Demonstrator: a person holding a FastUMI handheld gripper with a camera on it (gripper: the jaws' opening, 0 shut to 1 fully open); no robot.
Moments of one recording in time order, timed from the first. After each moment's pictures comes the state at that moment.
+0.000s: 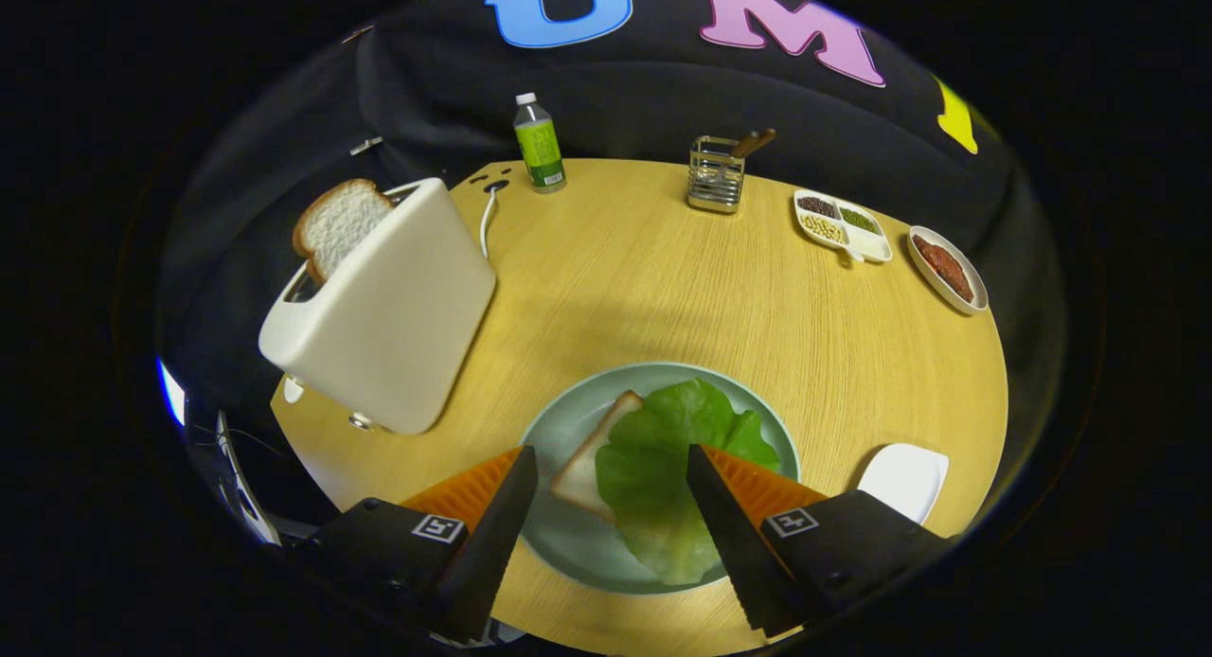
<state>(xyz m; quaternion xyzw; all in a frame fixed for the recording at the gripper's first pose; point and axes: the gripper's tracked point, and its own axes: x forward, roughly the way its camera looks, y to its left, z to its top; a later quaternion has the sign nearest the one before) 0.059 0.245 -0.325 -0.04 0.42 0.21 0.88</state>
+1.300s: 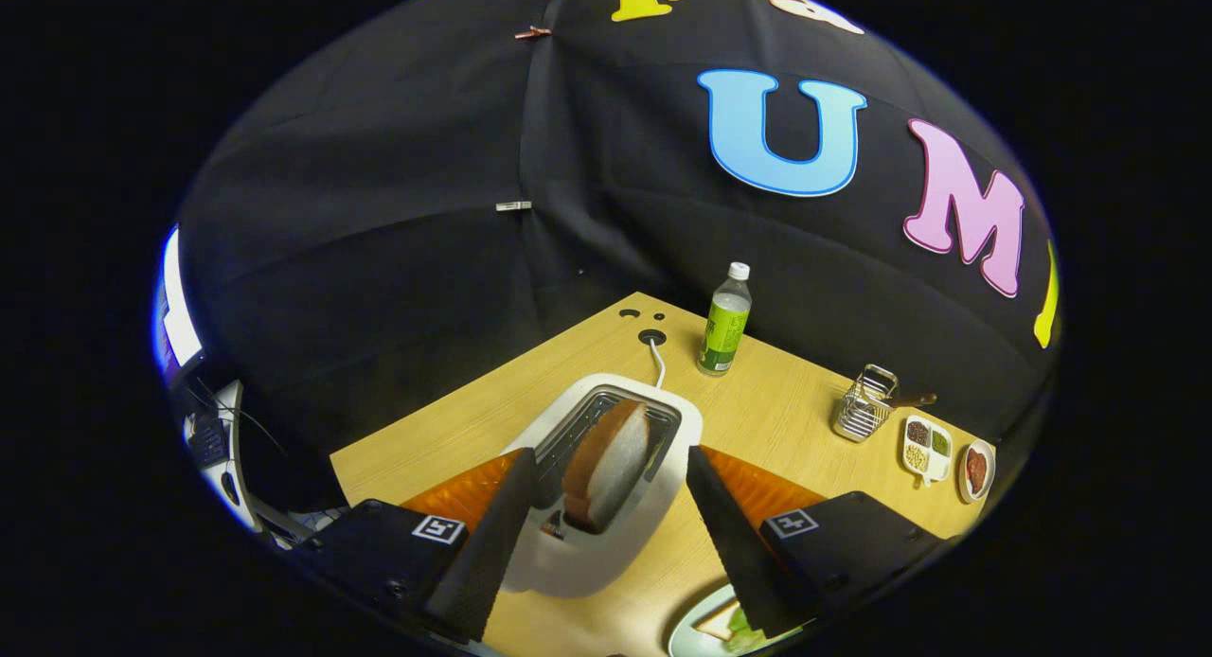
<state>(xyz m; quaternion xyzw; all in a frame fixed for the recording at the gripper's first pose) 0.093 0.475 -0.209 -0.11 0.24 0.34 0.90</state>
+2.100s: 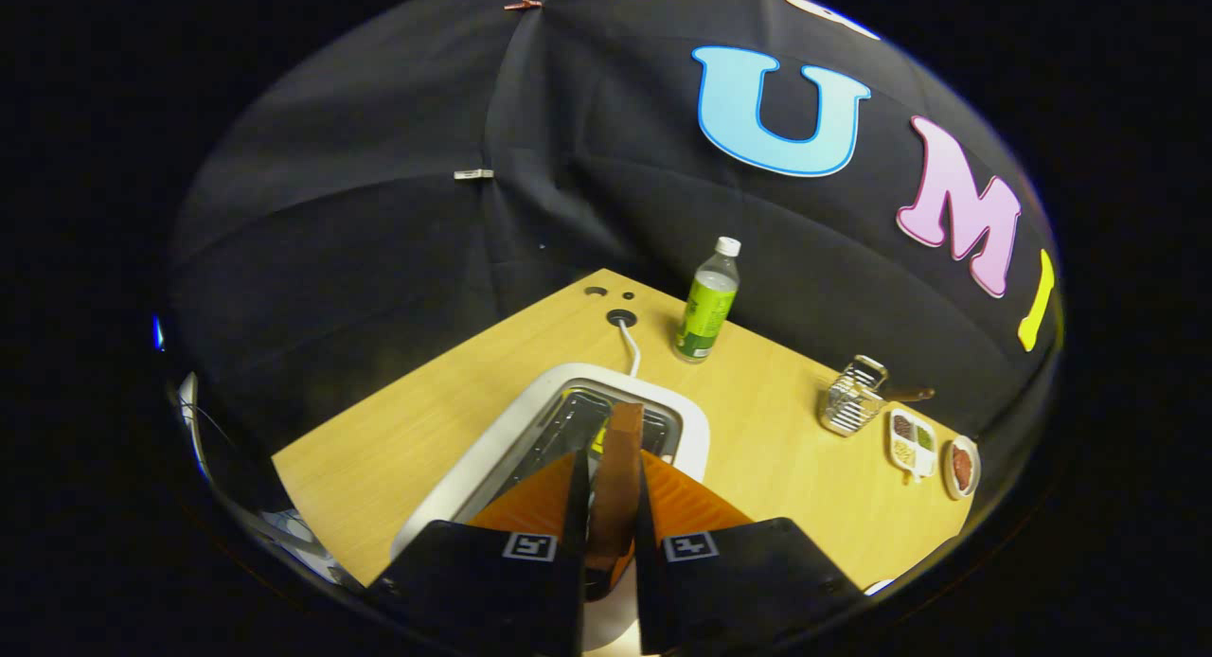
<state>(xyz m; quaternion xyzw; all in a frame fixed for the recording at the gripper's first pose) 0.124 0.484 -0.247 -0.16 0.26 0.27 0.91</state>
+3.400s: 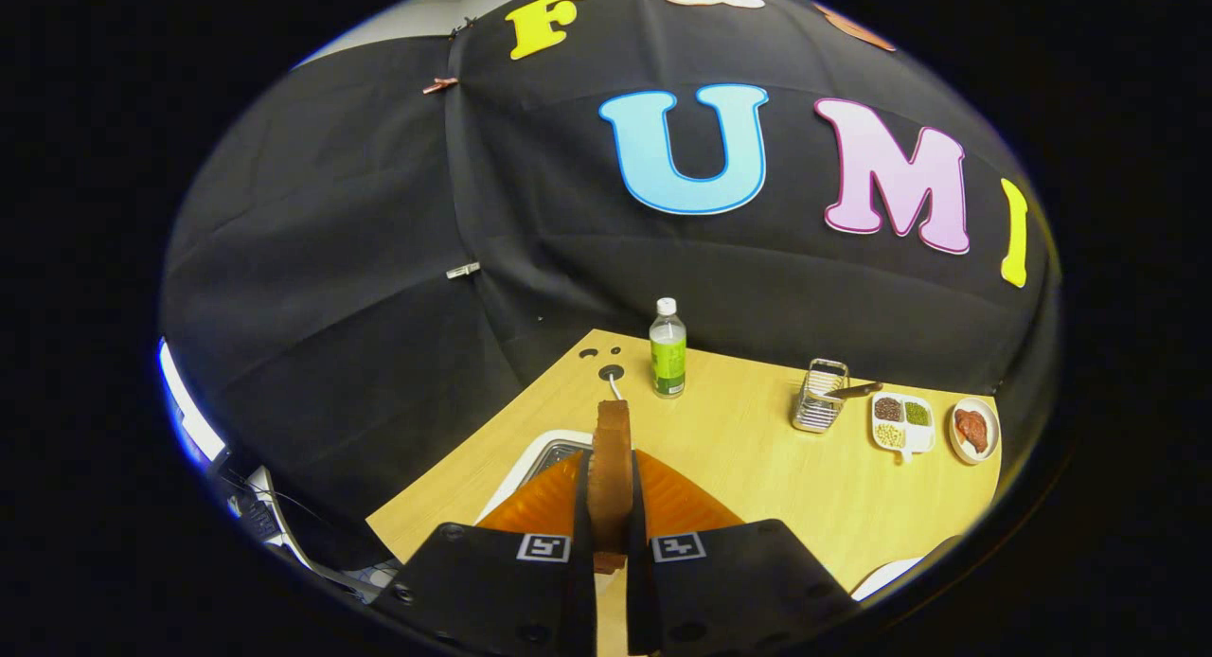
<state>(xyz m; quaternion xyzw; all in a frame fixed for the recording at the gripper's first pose) 0.116 0.403 -0.116 0.00 0.25 0.29 0.93</state>
